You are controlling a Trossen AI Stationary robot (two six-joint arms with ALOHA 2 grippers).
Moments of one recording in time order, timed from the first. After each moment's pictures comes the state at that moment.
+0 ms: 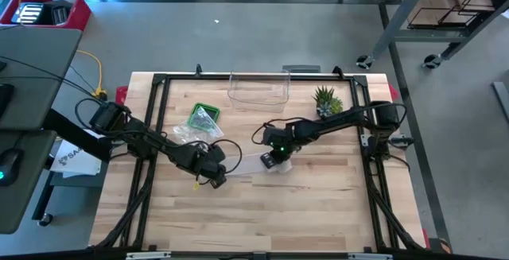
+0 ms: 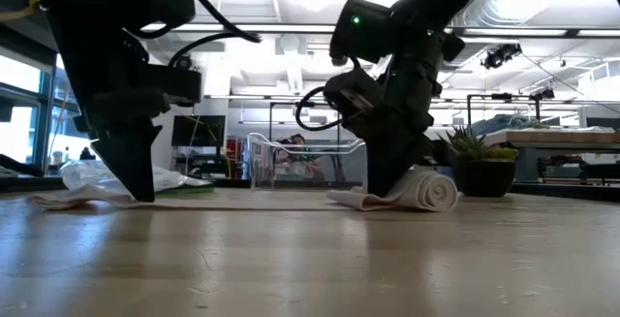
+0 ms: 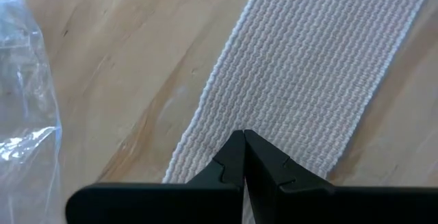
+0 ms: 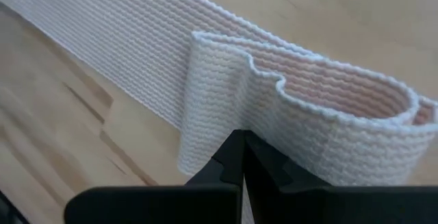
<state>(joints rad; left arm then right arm) -0.34 1.62 0.77 -0.53 -0.31 -0.92 0.00 1.89 1.11 -0.42 -0.24 0.98</state>
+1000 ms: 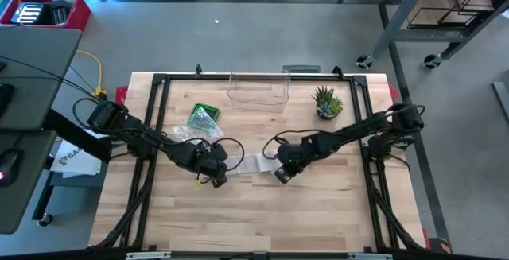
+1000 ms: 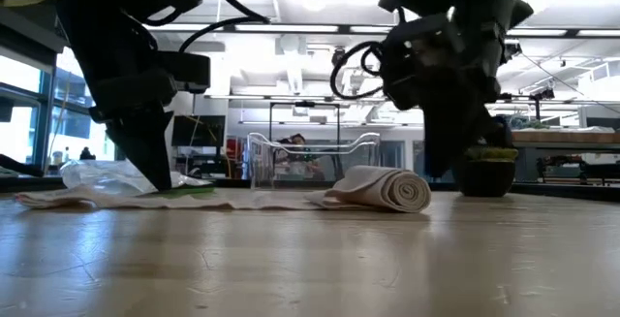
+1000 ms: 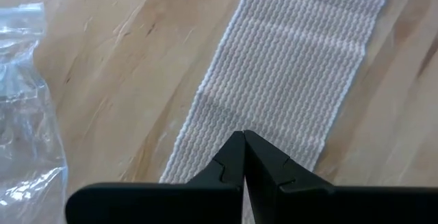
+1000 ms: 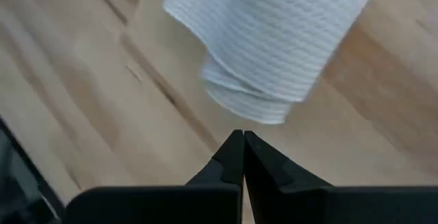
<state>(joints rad) -0.33 1.58 0.79 -0.47 -0.34 -0.81 0.18 1.68 0.93 -0.35 -0.15 1.05</state>
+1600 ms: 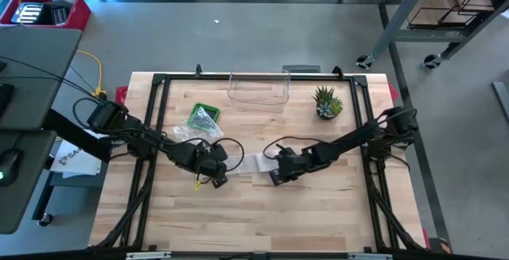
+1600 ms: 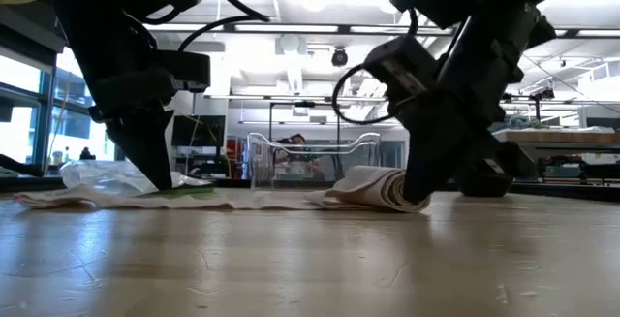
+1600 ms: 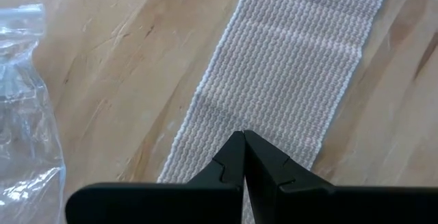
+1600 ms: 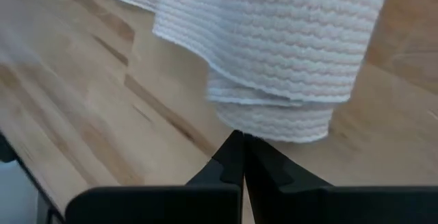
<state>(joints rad) -0.33 1.58 0.79 -0.47 -0.35 -0.82 0.26 1.76 0.87 -0.10 -0.01 1.37</state>
